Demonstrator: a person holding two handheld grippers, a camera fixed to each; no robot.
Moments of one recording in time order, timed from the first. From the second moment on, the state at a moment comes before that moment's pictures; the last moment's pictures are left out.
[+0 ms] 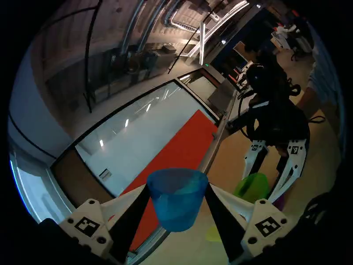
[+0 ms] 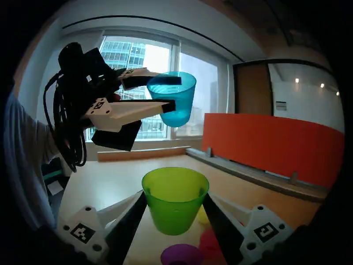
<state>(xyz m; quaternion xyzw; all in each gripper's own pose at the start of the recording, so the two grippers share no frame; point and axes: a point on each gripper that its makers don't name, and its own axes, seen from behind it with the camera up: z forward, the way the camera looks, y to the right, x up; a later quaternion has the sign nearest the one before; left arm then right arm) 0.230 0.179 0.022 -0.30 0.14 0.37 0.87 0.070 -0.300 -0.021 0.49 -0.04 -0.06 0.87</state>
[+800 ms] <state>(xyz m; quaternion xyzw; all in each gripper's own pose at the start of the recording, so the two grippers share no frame) 0.245 0.188 0.020 -0.28 0.17 0.46 0.83 0.064 -0.313 -0.029 0.51 -0.05 -0.06 0.86</state>
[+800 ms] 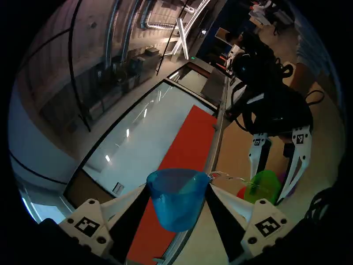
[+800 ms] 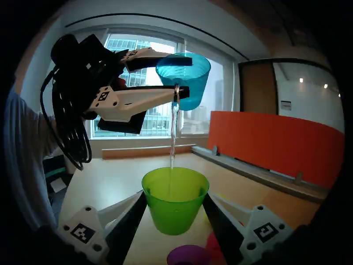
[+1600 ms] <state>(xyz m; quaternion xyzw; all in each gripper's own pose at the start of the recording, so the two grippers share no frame) 0.251 0.192 0.023 -0.26 0.18 0.51 0.80 0.070 -0.306 -0.032 0.51 -0.04 -0.07 0.86</state>
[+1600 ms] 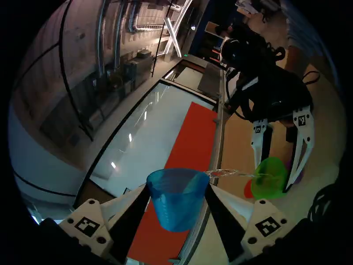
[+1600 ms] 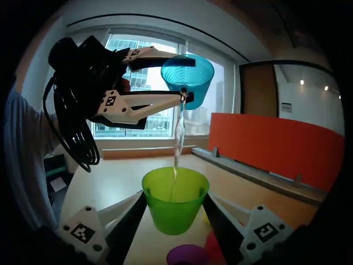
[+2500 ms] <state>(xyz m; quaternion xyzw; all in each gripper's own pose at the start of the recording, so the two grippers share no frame) 0.261 0.189 0.016 -0.23 0.21 0.59 0.75 0.073 -0.309 -0.032 0.51 -0.04 -0.07 0.86</state>
